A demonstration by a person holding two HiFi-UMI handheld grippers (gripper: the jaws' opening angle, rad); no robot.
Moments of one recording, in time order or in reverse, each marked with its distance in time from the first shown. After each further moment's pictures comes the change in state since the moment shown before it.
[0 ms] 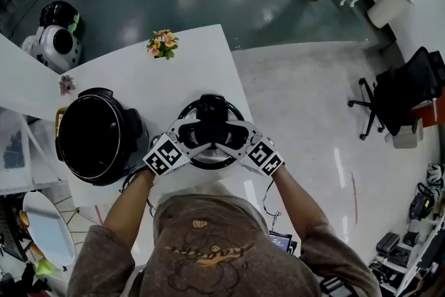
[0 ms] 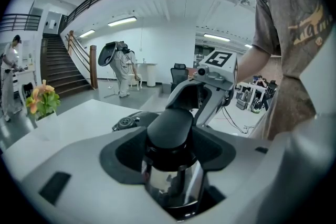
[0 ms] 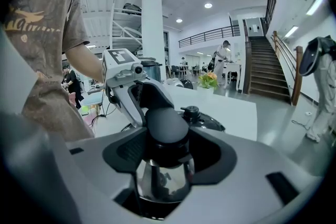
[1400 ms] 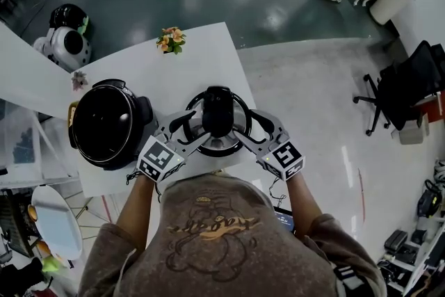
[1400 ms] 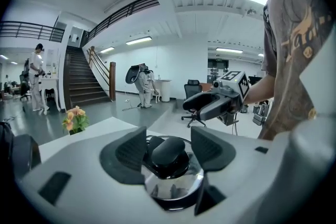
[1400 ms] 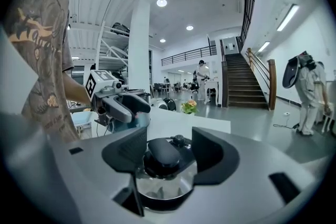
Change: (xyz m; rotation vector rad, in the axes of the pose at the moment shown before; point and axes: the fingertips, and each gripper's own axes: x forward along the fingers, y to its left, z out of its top) left arm -0.080 -0.009 0.060 -0.064 -0.163 0.198; right arm -0.083 0.003 0.063 0.082 -0.203 -0.215
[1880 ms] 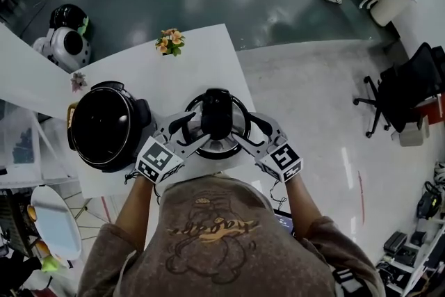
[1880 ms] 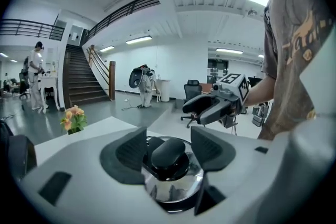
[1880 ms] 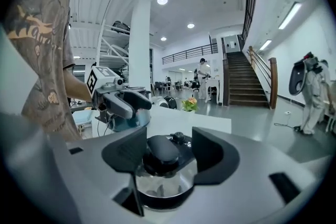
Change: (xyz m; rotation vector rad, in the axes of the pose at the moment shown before) left arm 0.005 -0.002 0.006 -0.012 -0.008 -0.019; right arm 0.002 -0.002 -0.007 -0.002 0.016 0.014
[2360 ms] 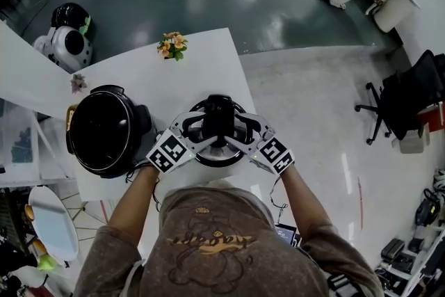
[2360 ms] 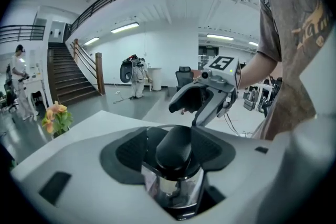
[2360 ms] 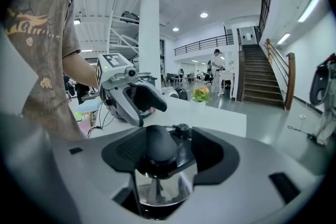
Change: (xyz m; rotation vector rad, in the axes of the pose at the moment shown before) left arm 0.049 0.008 -0.034 0.099 0.143 -0.101; right arm 0.049 -0.005 -0.030 -0.071 0.099 0.140
